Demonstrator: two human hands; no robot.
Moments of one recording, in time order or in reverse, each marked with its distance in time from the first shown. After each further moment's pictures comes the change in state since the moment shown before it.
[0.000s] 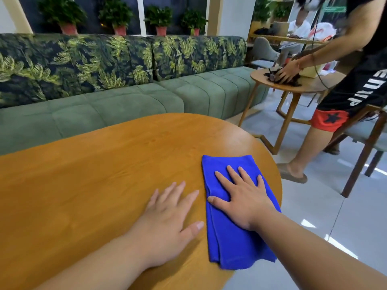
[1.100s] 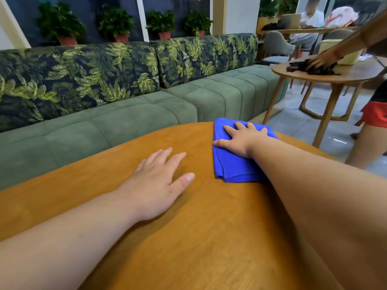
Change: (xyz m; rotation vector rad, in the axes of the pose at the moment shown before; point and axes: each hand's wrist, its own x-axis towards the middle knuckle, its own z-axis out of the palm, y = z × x) left_hand 0.181 -0.162 -0.046 0.002 0.067 -0.104; right_hand 0.326 -0.017 -0.044 -0.054 0.064 0.114
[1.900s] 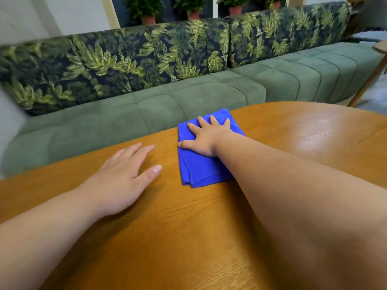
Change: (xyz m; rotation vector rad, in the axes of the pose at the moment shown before) left_hand -0.205 -0.178 -0.052 0.009 0.109 -0.387; right_hand -0.083 -0.321 0.018 -0.015 -0.072 -0.499
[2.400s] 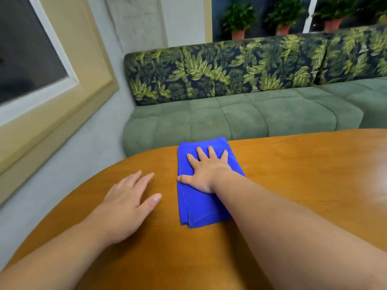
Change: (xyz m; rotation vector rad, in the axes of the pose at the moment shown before) left_hand -0.223 -0.185 -0.049 -0.006 0.055 -0.414; right_hand -0.065 -0.307 0.033 -0.051 -0.036 -0.375
